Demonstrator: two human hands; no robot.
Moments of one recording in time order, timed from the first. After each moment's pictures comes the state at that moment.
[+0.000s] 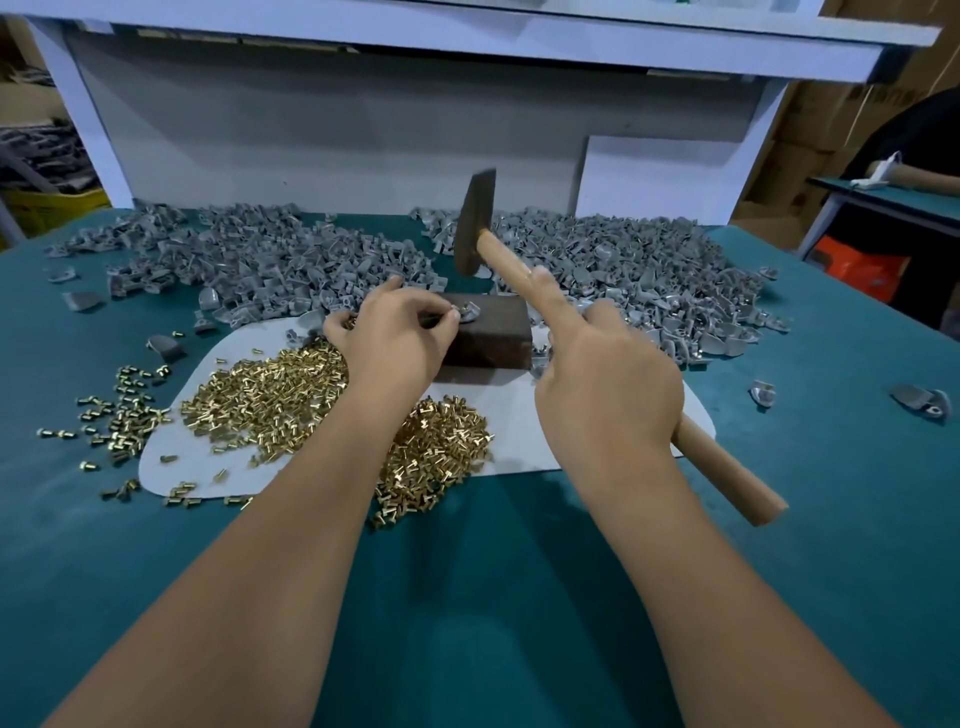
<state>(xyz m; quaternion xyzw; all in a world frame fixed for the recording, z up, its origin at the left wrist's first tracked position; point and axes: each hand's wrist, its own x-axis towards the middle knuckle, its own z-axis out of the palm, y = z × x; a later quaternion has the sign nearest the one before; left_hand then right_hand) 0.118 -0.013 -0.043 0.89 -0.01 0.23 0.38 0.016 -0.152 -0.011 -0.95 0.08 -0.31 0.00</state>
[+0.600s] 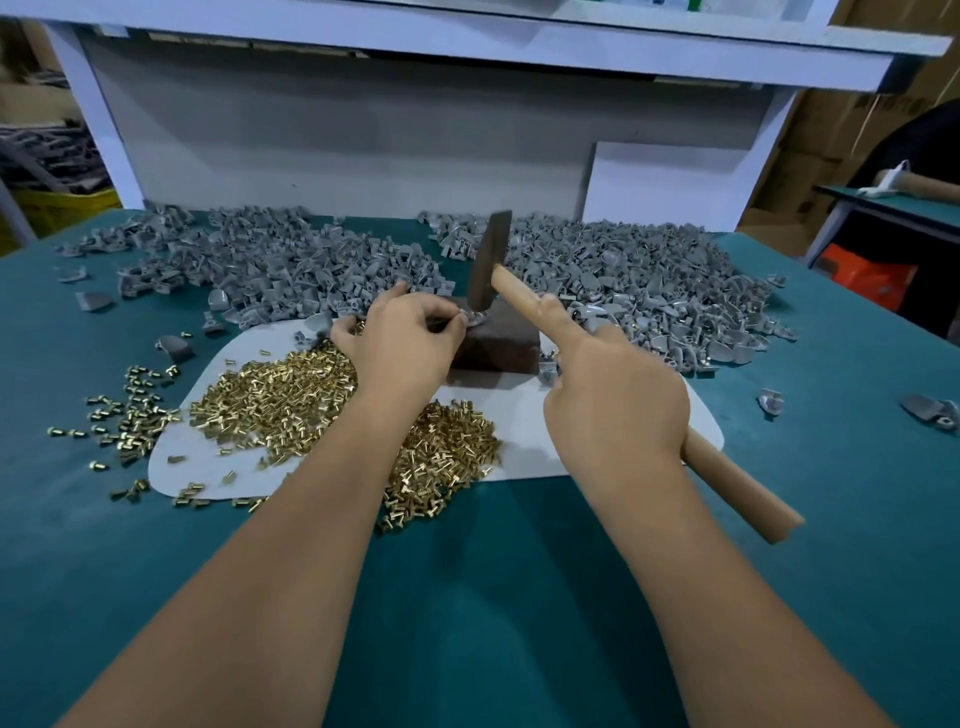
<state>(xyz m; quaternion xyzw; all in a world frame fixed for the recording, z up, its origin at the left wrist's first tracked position) 0.120 -0.013 -0.046 0.89 0.00 0.23 0.40 0.017 -0.156 -0.010 -0.96 0.07 -0.26 -0.01</state>
